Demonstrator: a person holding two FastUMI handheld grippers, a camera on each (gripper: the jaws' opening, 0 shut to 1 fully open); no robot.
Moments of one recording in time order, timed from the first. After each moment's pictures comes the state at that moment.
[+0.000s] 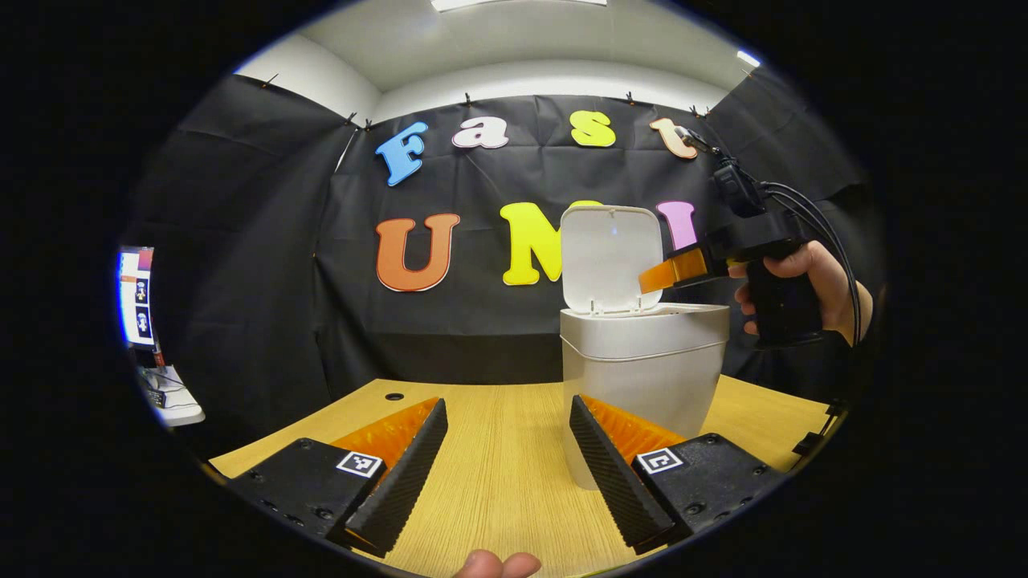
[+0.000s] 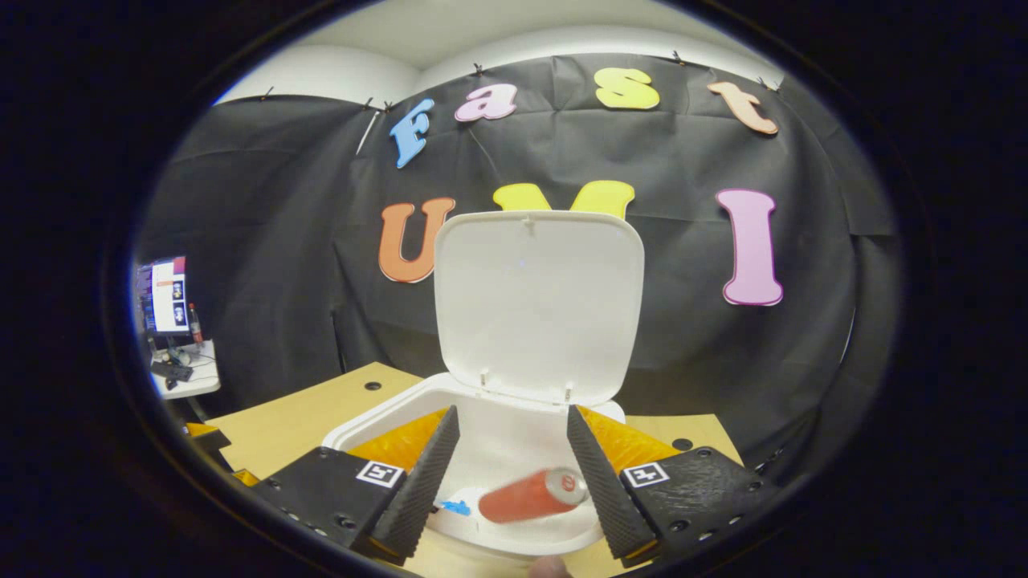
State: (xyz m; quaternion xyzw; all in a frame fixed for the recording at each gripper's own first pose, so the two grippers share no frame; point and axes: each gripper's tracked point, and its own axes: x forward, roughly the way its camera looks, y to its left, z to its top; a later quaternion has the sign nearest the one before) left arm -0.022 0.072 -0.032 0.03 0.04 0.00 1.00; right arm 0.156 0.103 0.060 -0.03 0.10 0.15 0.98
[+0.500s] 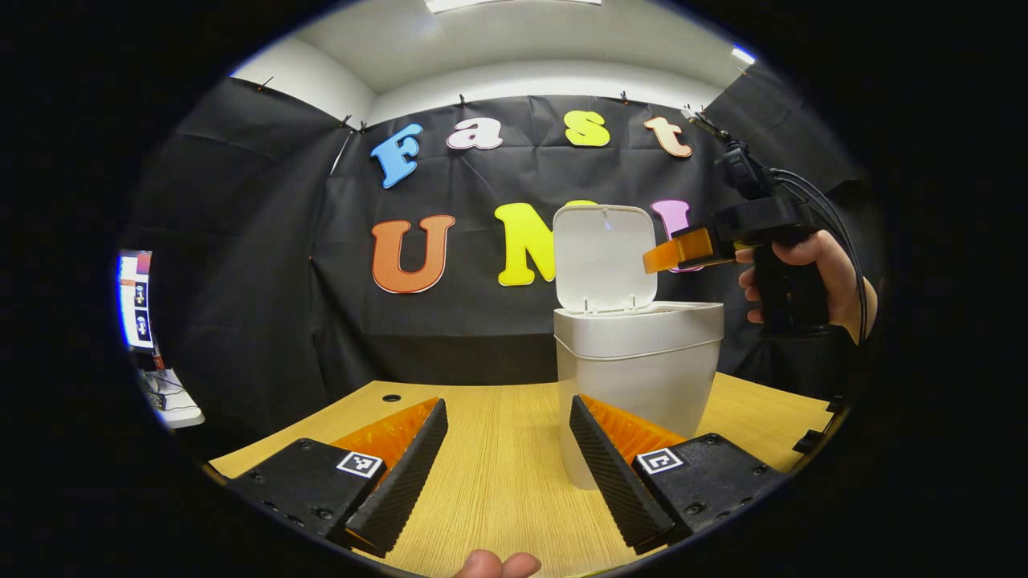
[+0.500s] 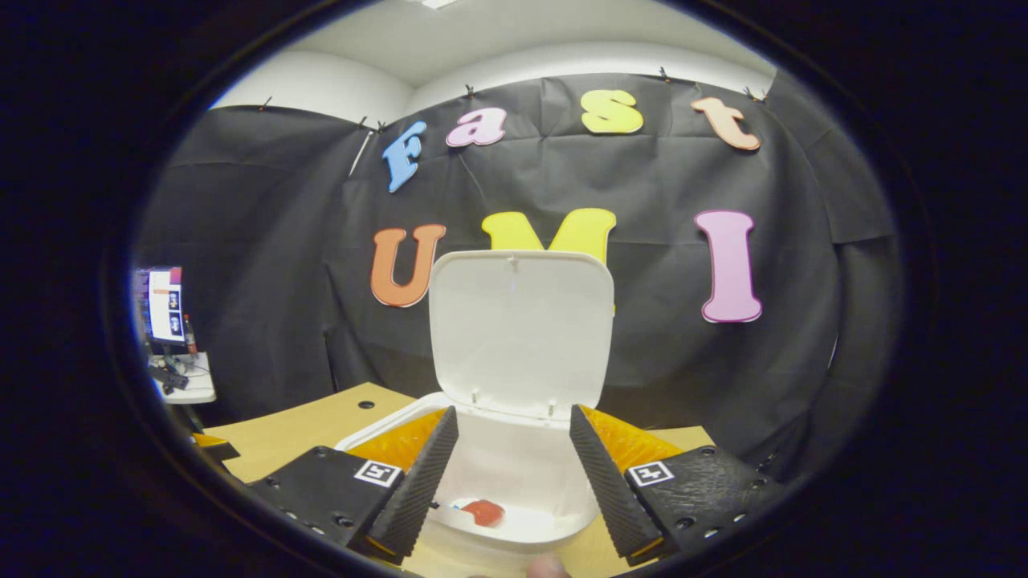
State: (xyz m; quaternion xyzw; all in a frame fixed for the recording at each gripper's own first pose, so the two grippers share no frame) left arm -0.021 0.061 -0.036 0.03 0.05 -0.01 1.00; right arm 0.134 0.086 0.085 -0.02 0.05 0.13 0.99
